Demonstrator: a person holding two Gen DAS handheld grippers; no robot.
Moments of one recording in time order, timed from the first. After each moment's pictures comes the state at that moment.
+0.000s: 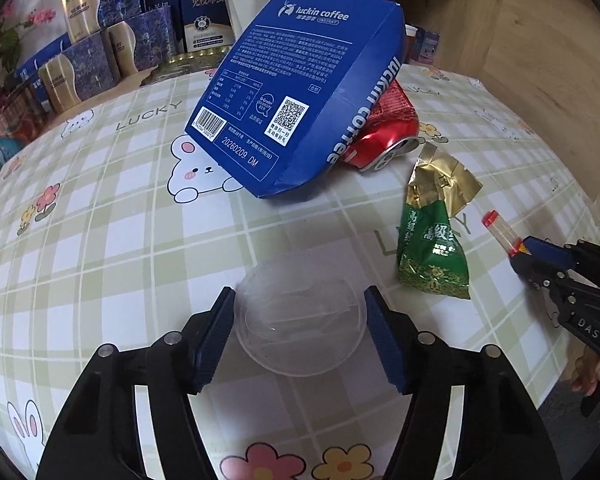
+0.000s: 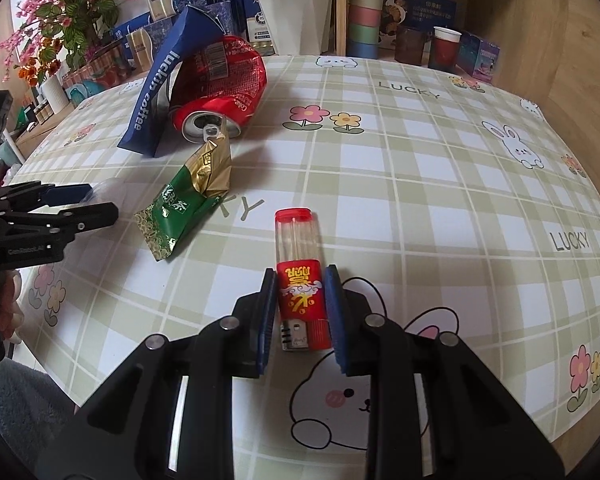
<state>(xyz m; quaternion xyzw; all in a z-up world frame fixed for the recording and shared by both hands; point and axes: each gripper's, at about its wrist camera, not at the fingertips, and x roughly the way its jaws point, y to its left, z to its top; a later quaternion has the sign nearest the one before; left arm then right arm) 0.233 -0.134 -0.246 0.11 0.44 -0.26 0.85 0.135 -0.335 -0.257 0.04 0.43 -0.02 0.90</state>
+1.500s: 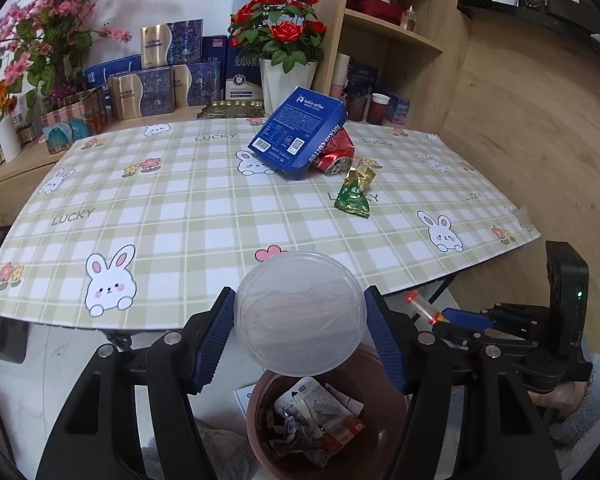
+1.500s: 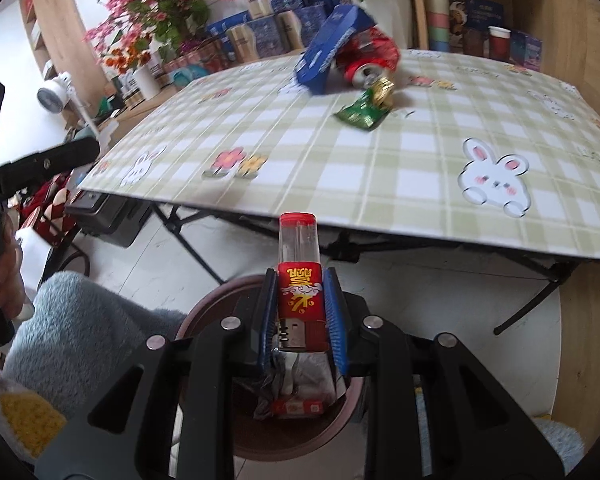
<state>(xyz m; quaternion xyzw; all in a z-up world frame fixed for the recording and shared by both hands) 0.025 -0.005 -0.161 0.03 0.36 -0.26 0.90 -0.028 -0.235 -0.251 0.07 0.42 0.13 0.90</state>
